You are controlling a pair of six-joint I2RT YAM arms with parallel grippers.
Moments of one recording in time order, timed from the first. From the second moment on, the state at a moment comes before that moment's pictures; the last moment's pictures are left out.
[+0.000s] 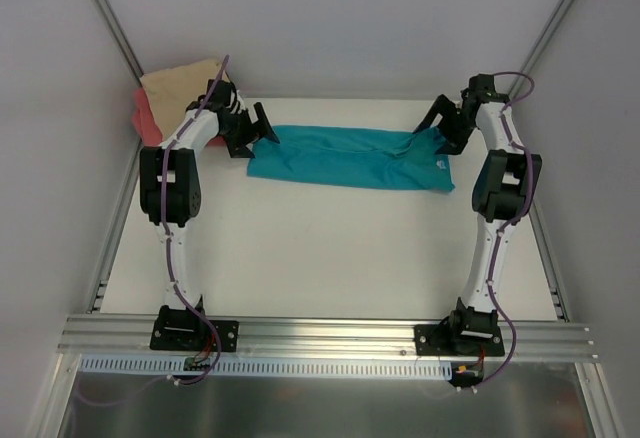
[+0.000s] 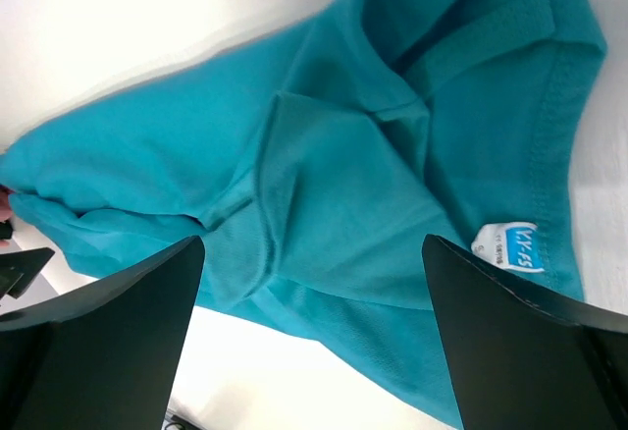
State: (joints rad) left arm -0.07 2.22 1.82 -0.63 0.46 -0.48; right arm -0.10 2.37 2.13 -0.90 -0.40 0.48
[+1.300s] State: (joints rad) left arm -0.08 1.87 1.54 -0.57 0.39 -0.48; right arm 0.04 2.33 1.92 -0.67 -0.55 0.60
